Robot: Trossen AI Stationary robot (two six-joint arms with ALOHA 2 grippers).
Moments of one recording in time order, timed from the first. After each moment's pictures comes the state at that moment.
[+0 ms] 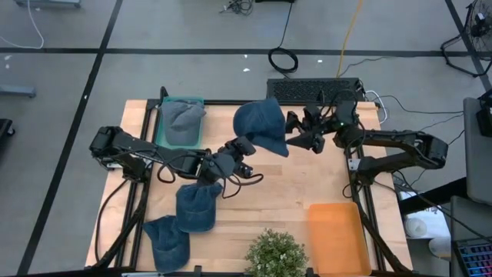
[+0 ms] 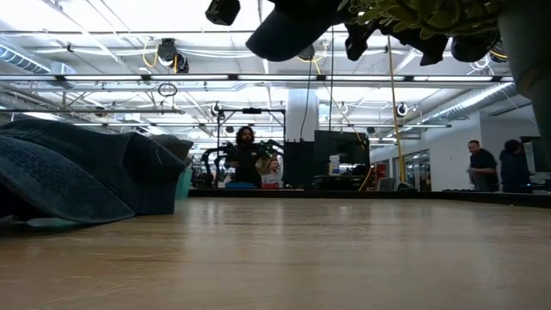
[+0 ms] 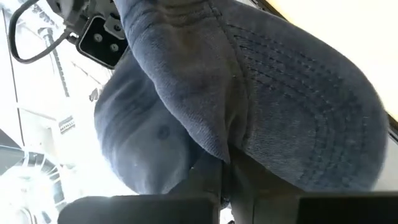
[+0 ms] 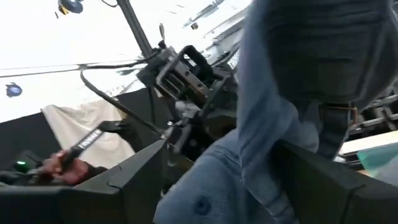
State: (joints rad) left arm -0.23 1.64 1.39 -0.06 -1.05 1.74; right arm -0.45 1.21 0.59 1.03 -0.82 0.74
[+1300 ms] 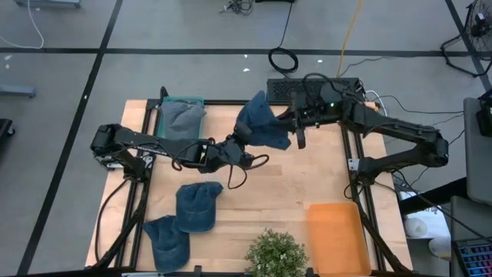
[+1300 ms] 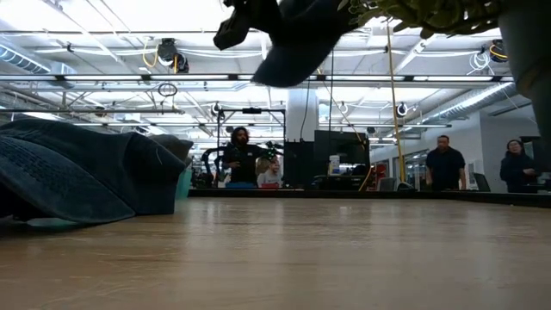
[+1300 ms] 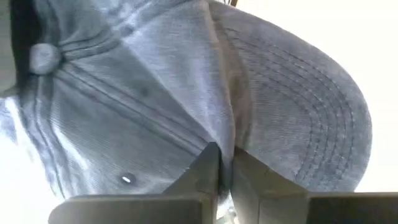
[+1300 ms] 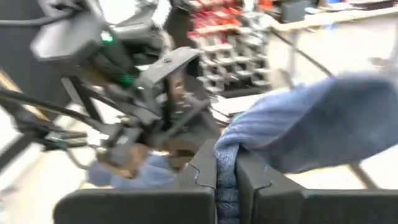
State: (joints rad) left arm -0.12 1.64 1.39 -0.25 -0.87 1.27; right arm -0.32 1.19 1.20 -0.19 -0.39 0.12
